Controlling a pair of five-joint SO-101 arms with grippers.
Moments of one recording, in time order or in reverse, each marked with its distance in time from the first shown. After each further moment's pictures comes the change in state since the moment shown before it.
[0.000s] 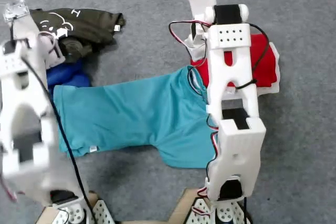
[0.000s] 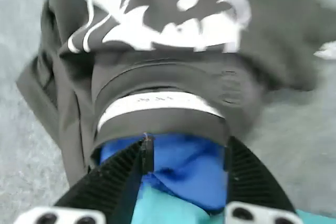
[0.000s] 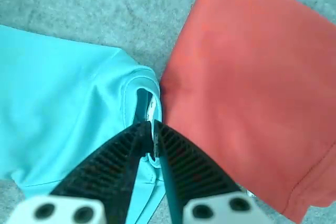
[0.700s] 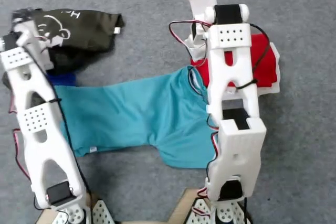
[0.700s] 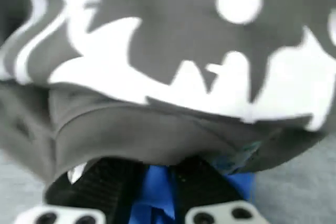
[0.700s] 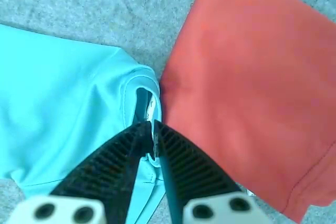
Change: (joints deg) left arm -6.0 58.5 -83.4 33.7 -11.7; right arm 0.0 0.0 0.1 0.0 0.0
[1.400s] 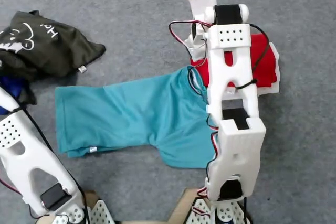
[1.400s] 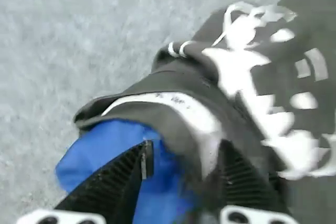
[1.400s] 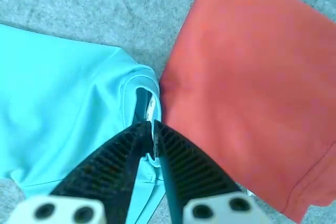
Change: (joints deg) left arm -14.6 -12.4 -0.3 -2.9 12.2; right arm 0.0 0.0 0.0 0.0 0.0
